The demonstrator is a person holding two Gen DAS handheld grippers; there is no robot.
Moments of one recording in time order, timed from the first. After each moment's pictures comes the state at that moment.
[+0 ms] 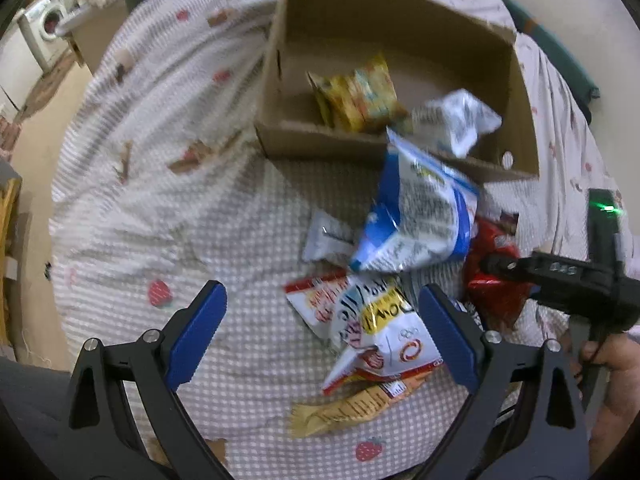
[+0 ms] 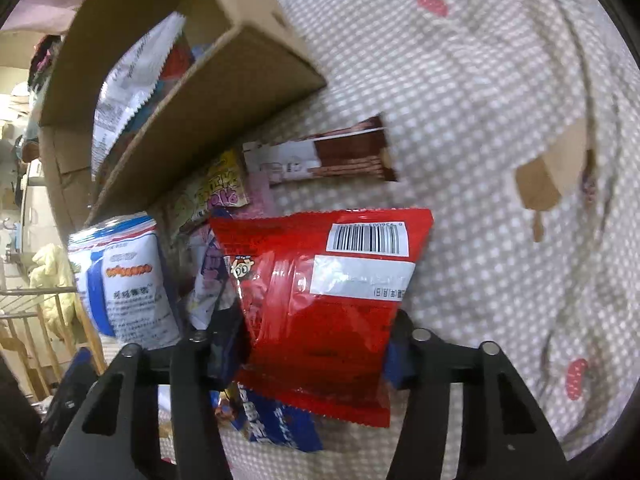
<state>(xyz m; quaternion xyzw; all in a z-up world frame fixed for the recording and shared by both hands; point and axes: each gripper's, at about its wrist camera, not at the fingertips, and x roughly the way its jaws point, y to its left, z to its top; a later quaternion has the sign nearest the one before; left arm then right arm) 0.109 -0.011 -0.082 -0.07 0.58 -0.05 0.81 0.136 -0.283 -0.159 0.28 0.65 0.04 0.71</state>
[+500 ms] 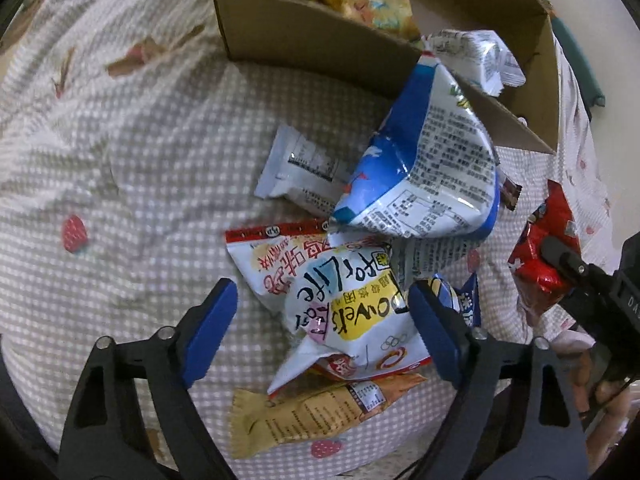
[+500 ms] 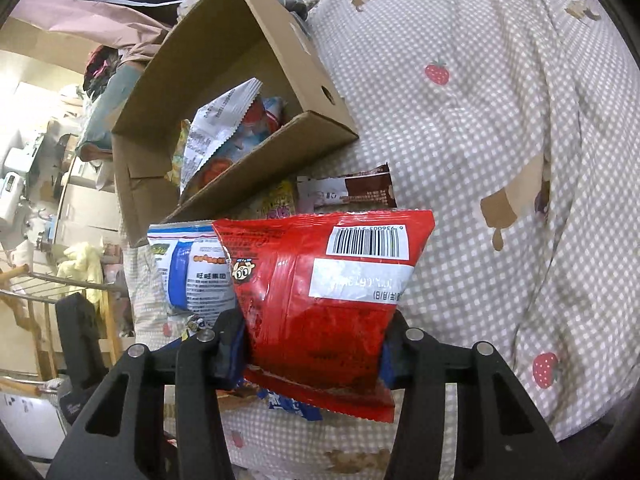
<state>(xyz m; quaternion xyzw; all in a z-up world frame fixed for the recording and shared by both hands) 0.120 -0.021 -0.139 -0.16 0.67 -0.08 0.72 0.099 -0.317 -0.109 0.29 0.58 0.10 0.76</state>
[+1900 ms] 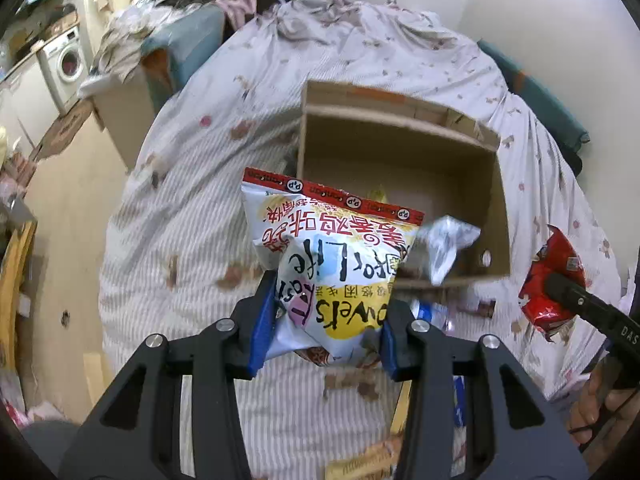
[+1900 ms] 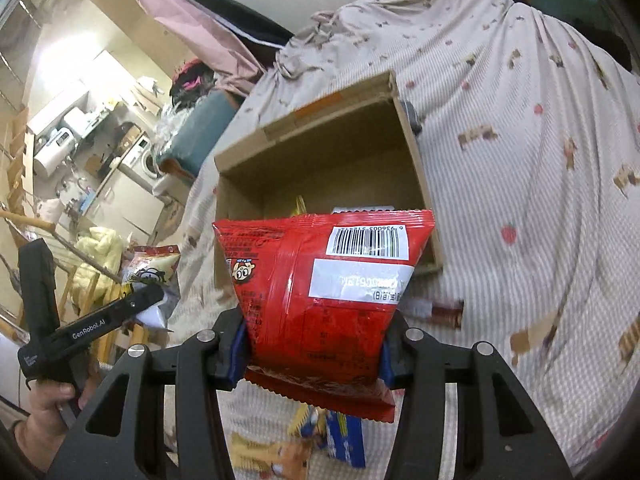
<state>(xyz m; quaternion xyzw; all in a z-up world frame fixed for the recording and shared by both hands) 0.147 0.016 0.024 -0.06 0.47 -0.03 0.88 0.123 -0.273 -0.002 0.22 0.43 0.18 0.86</state>
